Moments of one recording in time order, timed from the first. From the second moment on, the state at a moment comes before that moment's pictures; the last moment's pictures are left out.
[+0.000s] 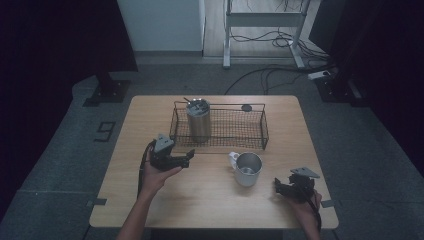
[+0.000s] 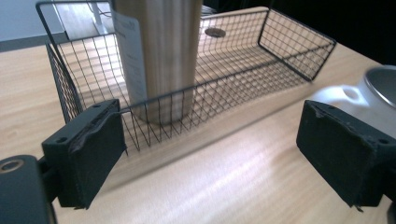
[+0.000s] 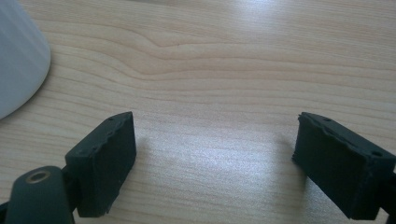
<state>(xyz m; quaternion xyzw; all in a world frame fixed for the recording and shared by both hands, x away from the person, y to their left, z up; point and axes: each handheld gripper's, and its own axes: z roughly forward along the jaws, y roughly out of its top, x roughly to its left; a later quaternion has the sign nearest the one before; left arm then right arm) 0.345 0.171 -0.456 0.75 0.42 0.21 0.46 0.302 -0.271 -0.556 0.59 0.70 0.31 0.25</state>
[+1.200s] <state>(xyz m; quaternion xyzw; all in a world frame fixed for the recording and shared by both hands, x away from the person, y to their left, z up) 0.292 0.192 -0.513 0.77 0.44 0.18 0.42 0.302 -0.271 -0.555 0.59 0.70 0.31 0.25</state>
